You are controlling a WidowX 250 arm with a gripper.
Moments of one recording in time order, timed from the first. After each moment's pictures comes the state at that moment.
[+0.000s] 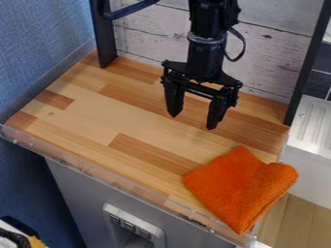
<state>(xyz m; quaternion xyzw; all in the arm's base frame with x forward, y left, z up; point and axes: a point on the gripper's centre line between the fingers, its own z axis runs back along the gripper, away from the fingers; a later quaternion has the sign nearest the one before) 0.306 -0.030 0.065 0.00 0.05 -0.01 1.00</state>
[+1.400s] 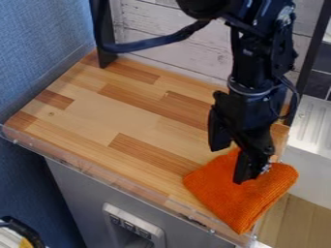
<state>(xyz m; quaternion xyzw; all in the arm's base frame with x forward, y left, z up) 0.260 -0.103 0.065 -0.01 -0.01 -0.35 0.94</state>
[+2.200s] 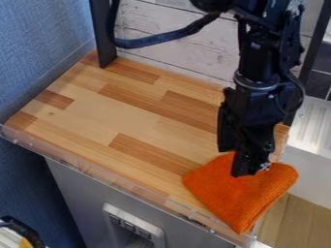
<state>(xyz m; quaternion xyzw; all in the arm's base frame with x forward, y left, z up) 0.263 -0.107 0.065 -0.02 0.01 -0.40 0.91</state>
